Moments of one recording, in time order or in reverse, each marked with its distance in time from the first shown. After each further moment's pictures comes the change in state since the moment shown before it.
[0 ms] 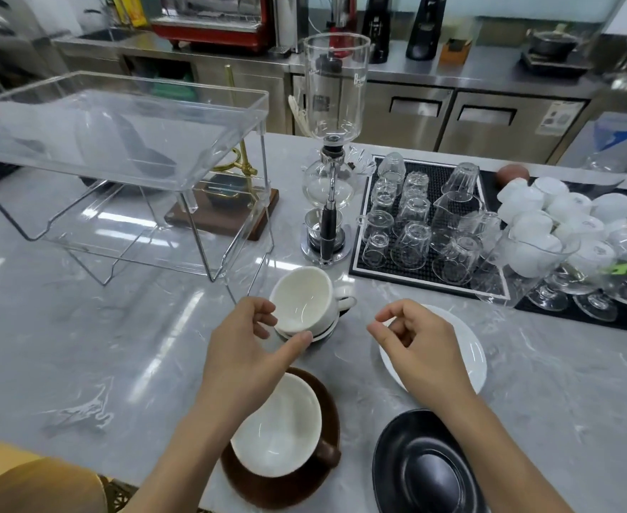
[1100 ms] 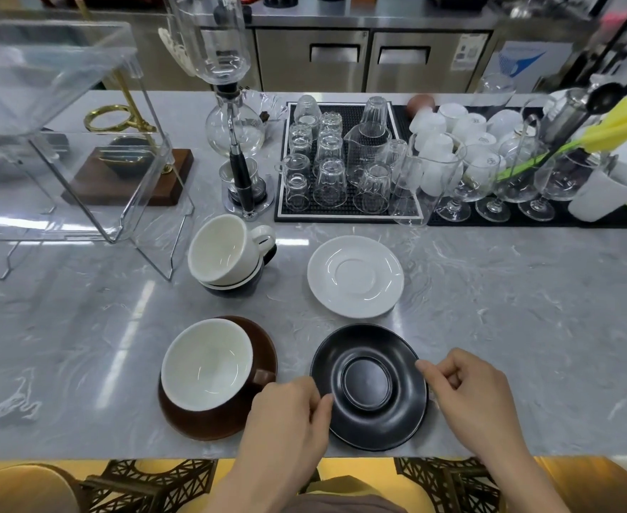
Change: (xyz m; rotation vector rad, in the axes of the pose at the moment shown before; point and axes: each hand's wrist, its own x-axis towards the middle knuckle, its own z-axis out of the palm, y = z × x) left_hand -0.138 0.023 0.070 0.354 -0.525 0.154; right_hand -0.161 0.088 -0.081 -0.312 0.203 0.401
